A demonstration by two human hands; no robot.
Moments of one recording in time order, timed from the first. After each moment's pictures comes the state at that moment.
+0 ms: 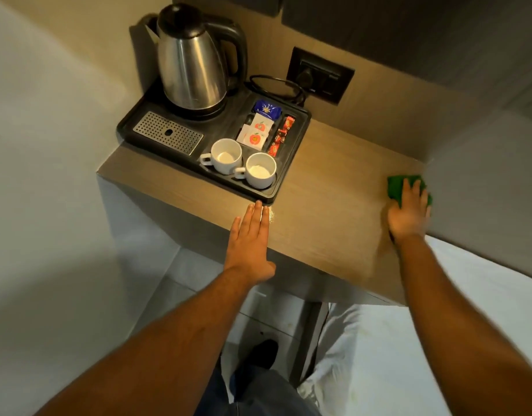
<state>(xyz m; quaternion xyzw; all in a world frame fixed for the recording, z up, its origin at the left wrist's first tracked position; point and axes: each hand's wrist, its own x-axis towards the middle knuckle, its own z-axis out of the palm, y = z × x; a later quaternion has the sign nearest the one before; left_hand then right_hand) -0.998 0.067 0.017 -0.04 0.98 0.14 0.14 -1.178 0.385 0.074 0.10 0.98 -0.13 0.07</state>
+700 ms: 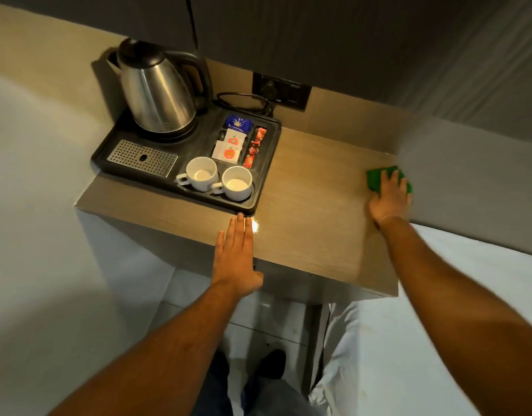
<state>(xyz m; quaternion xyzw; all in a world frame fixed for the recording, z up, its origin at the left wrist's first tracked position) -1.001 0.065 0.021 -0.03 0.98 0.13 0.15 -1.192 0.395 0.082 0.10 0.99 -0.10 0.07</state>
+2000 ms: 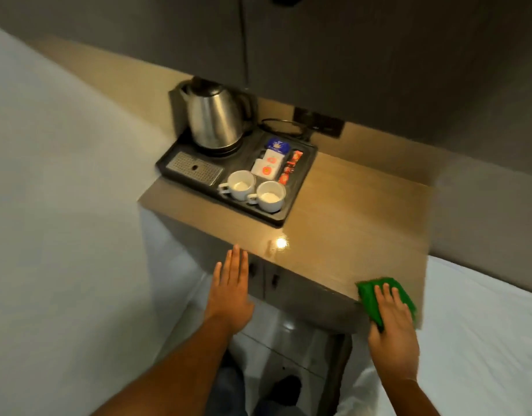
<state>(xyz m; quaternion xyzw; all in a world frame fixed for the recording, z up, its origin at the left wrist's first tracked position) -0.910 0.035 0.019 -0.10 0.98 0.08 0.16 -0.952 0.398 0.022 -0.05 0.97 -0.22 0.01</state>
